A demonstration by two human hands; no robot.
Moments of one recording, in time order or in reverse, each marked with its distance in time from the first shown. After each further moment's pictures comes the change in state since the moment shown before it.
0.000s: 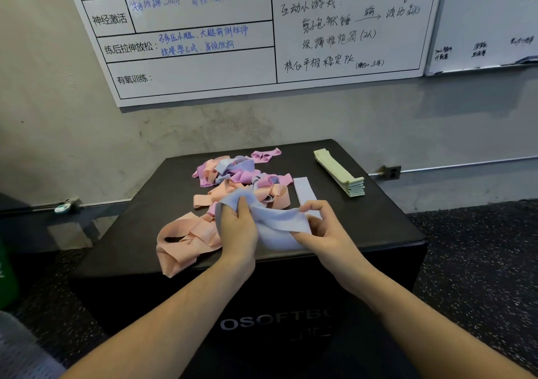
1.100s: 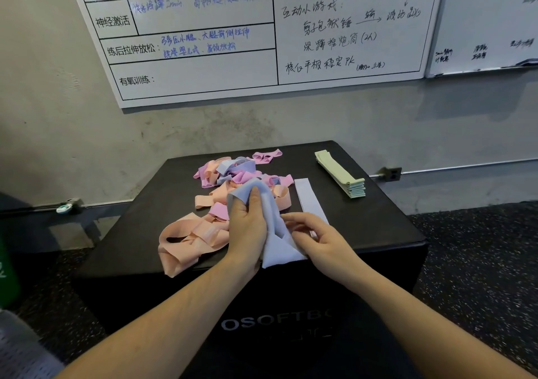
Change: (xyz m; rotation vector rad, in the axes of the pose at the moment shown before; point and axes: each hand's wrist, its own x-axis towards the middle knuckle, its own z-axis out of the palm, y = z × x) left_hand -0.023 0.010 -0.001 -0.047 -0.168 0.253; right_hand 0.006 0.009 -0.001 -0.316 -0.051 -0.109
